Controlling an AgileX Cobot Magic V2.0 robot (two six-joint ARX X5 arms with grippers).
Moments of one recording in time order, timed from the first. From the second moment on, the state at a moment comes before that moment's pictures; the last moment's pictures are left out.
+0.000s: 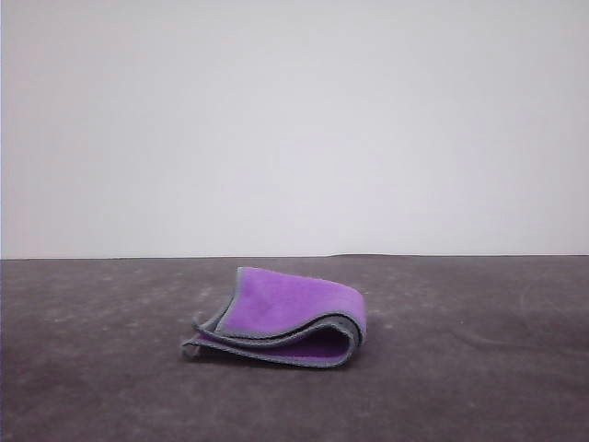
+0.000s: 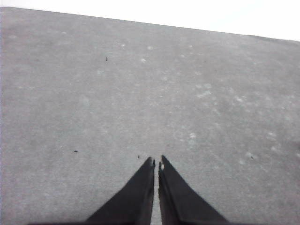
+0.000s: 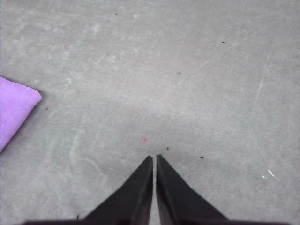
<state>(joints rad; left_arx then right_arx) 0.03 0.00 0.08 -0.31 0.11 -0.08 0.24 0.70 0.79 -0.74 0.02 -0.02</state>
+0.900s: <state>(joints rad) 0.03 0.00 0.08 -0.31 0.11 -0.07 0.10 0.47 0.53 -0.35 0.07 -0.04</state>
